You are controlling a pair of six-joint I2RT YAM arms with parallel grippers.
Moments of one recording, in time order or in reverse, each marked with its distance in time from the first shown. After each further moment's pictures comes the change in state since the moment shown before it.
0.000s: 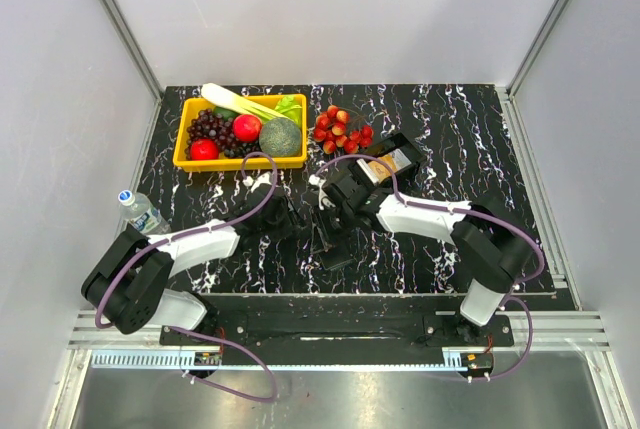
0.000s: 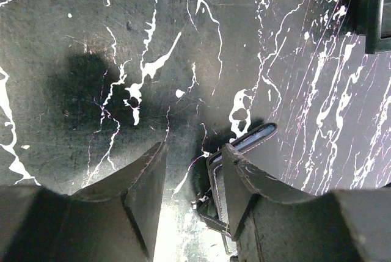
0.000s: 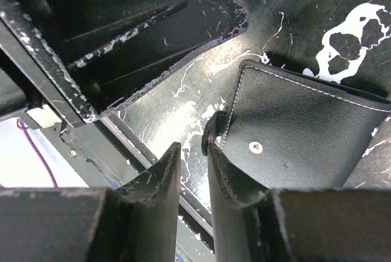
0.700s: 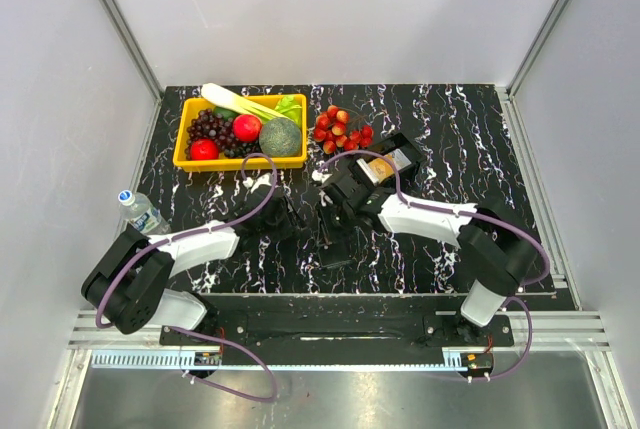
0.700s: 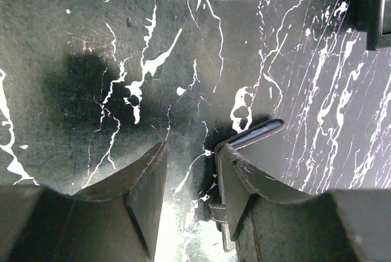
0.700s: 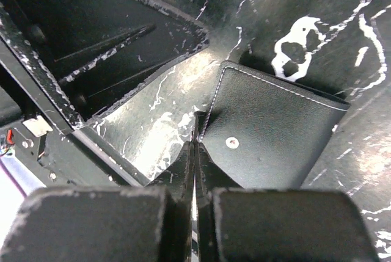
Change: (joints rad) left arm 0.003 0.000 -0.015 0.020 0.016 -0.001; right arm 0.014 -0.014 0.017 -0.041 0.138 -0.007
